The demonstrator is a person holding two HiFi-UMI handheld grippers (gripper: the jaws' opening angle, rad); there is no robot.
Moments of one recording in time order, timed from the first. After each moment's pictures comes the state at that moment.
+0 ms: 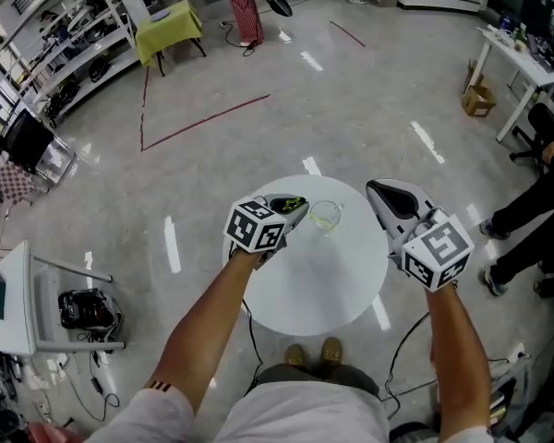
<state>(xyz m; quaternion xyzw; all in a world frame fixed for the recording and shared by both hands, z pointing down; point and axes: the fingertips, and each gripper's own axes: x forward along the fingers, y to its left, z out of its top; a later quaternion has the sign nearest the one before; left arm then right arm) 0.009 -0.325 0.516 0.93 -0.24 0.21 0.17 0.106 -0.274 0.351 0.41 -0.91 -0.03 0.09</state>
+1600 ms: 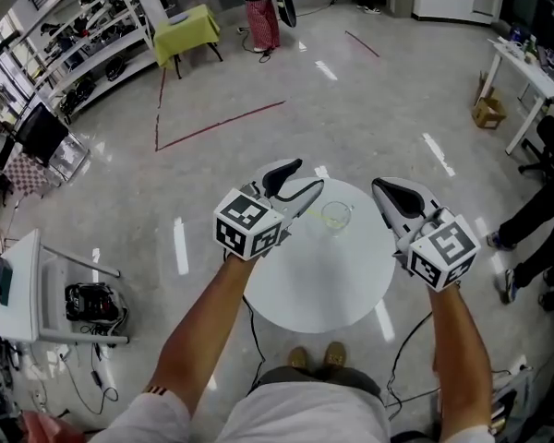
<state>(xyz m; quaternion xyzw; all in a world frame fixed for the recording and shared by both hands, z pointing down) -0.001 -0.308 0.365 0.95 -0.30 0.08 -0.01 0.095 -0.257 0.326 0.39 -0.92 -0.04 0.05</state>
